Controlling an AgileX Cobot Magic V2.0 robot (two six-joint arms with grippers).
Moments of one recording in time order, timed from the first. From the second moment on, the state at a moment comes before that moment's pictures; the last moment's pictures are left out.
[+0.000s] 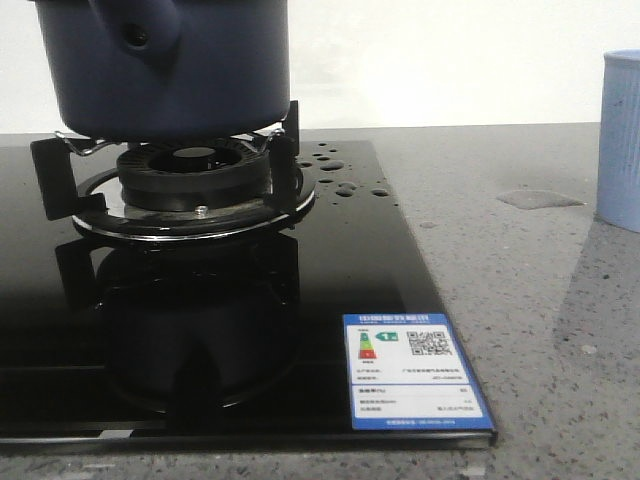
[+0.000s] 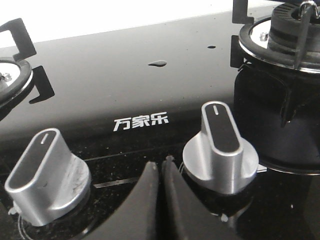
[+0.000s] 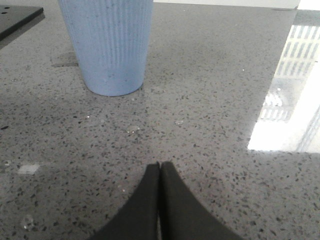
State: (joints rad) left arm -0.01 0.00 0.00 -0.18 0.34 0.31; right arm 0.02 -0.01 0.01 0.02 0.32 -0.08
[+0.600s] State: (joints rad) left arm -0.01 0.00 0.00 -0.03 0.28 0.31; right arm 0.02 -0.01 0.01 0.15 0.11 -0.08
